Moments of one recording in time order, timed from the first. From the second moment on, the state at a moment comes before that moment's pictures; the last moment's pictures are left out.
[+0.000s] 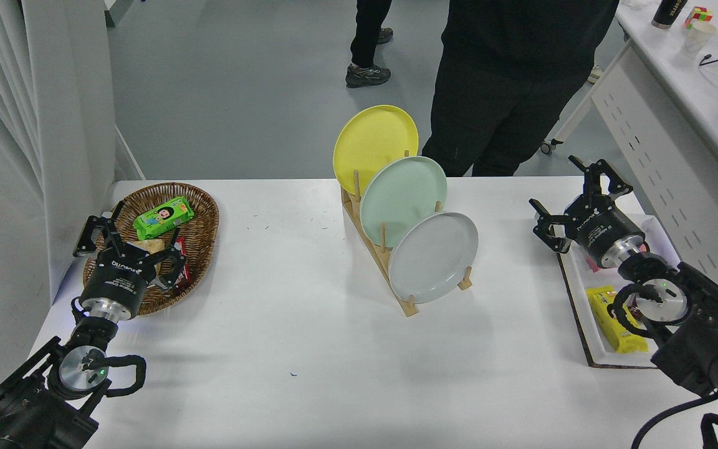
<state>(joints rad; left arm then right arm) -0.38 0.29 -1.22 -0.62 0.18 -0.60 -0.38 0.77 -0.25 0.85 0.32 -0.17 0.54 0.24</state>
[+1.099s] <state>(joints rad) -0.38 0.29 -1.22 -0.62 0.18 -0.60 -0.38 0.78 -0.25 0.83 0.32 -0.17 0.55 0.24</state>
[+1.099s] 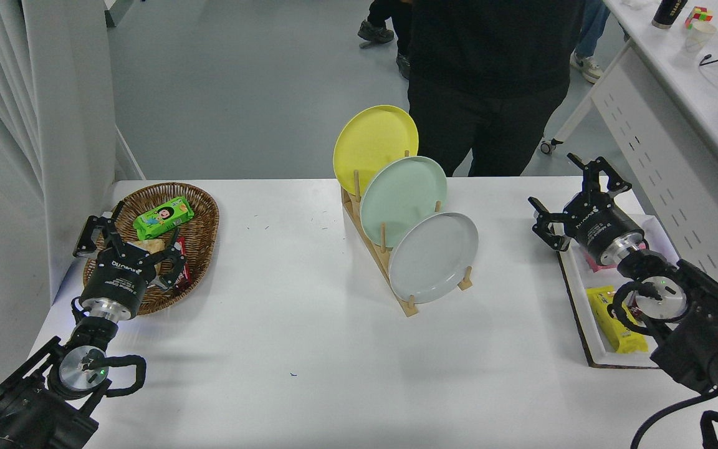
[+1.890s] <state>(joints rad) -0.38 0.29 -1.22 -0.62 0.18 -0.60 -0.38 0.78 -0.25 0.82 0.33 -0.17 0.55 0.24</state>
